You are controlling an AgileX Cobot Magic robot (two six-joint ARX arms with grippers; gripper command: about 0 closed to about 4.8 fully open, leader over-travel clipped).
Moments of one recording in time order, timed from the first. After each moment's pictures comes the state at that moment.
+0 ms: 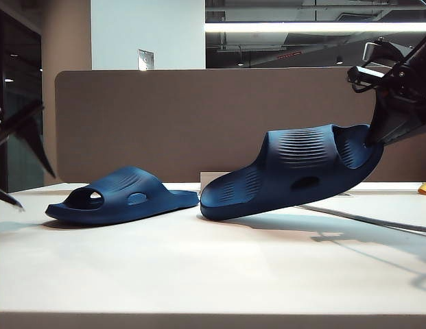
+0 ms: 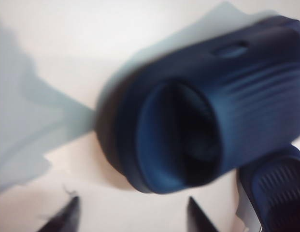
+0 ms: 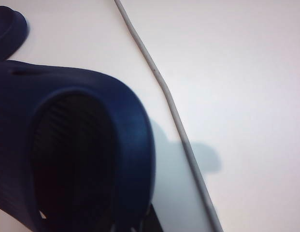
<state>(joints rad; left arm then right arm) 0.11 1.61 0.97 -0.35 0.58 -0.72 0.18 1.31 0.81 -0.16 -0.15 0.17</state>
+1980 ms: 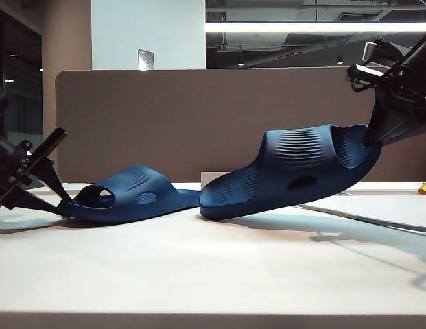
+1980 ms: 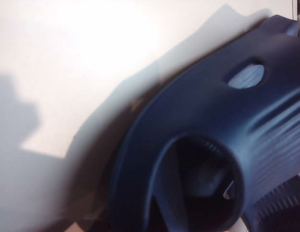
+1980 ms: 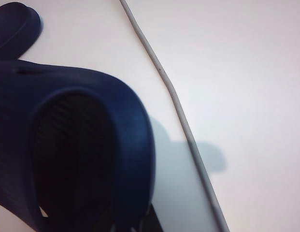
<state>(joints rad) 0.06 1.81 0.96 -0.04 0.67 -0.79 0.18 1.31 0.81 -0.15 -0.16 0.18</state>
